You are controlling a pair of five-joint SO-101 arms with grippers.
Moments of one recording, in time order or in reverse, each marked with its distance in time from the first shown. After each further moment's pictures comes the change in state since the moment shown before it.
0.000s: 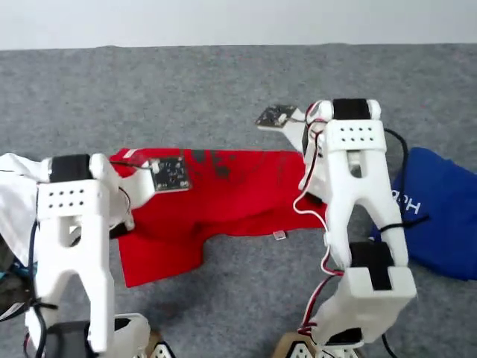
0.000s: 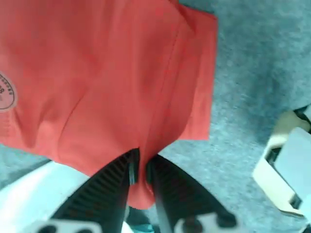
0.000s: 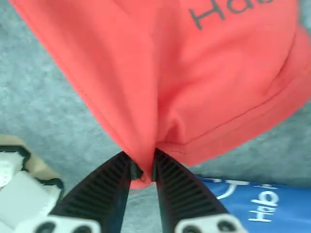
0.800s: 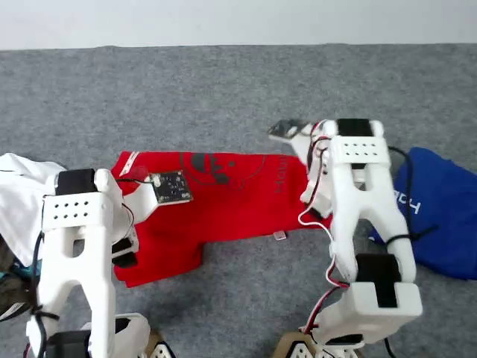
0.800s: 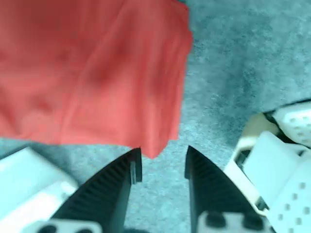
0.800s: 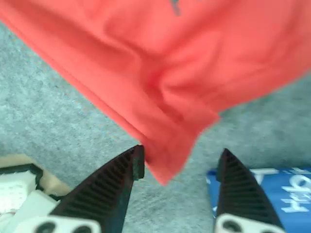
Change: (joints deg) left arm -0.1 -3.6 5.9 0.0 5.7; right arm 2.2 -5.7 9.5 -6.0 -8.0
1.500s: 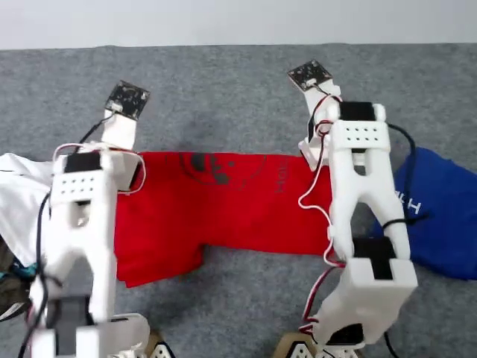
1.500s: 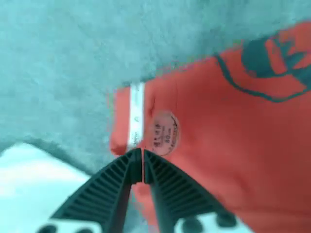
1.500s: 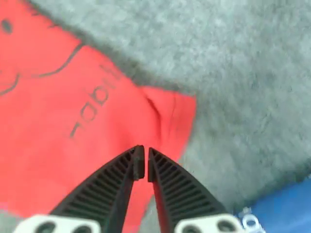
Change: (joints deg) left arm 0.0 19.6 -5.2 -41.1 46.2; right arm 0.2 12.0 -11.3 -21.2 -20.2
